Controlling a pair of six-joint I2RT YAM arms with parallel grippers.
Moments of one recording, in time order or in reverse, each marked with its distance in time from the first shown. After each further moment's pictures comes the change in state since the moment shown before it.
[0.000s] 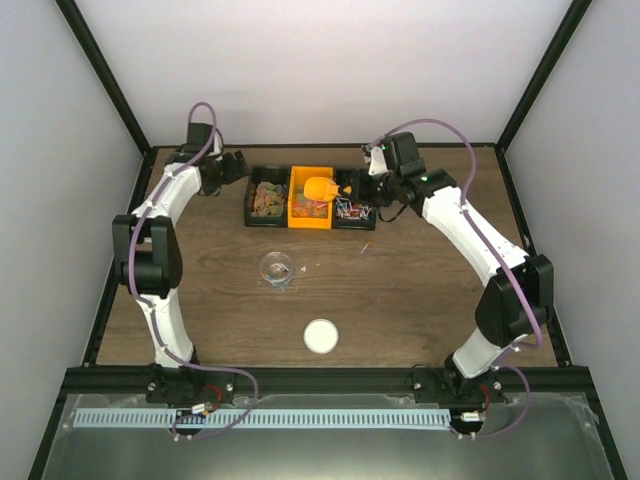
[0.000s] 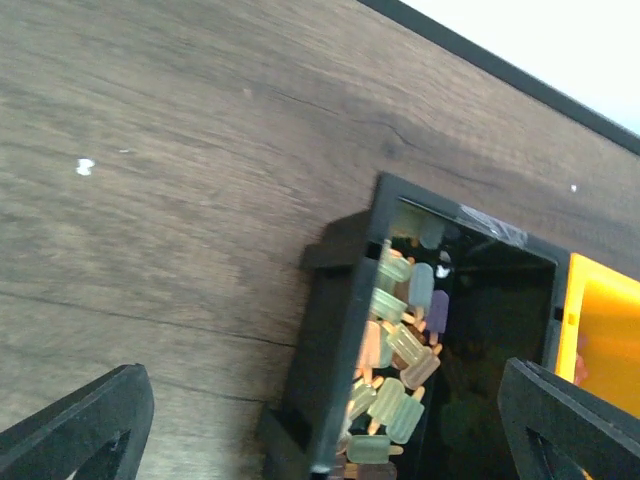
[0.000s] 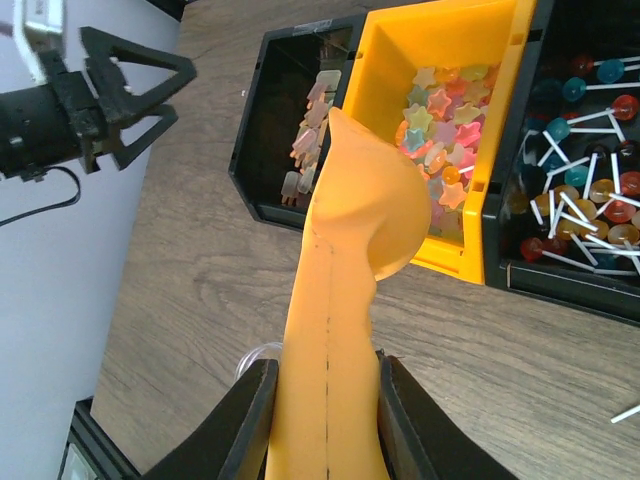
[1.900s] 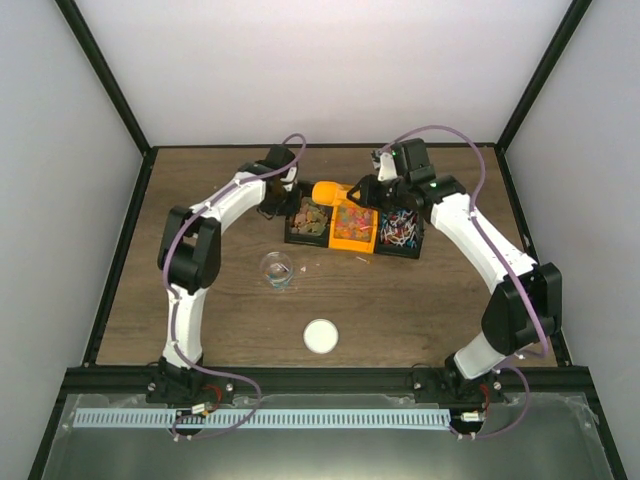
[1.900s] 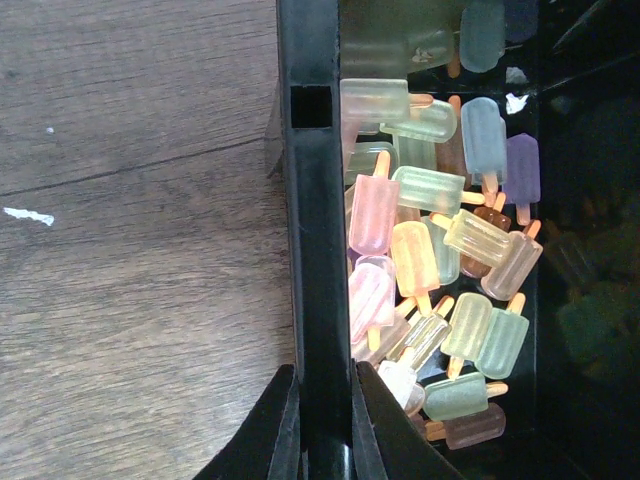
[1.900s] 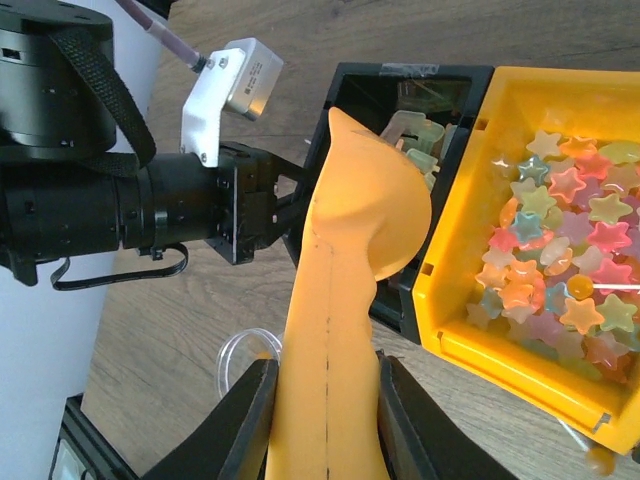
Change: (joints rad) left arm -0.359 0.174 0.103 -0.196 -0.076 0.222; right arm -0.047 -0.059 -0.082 0.006 -0.027 -0.030
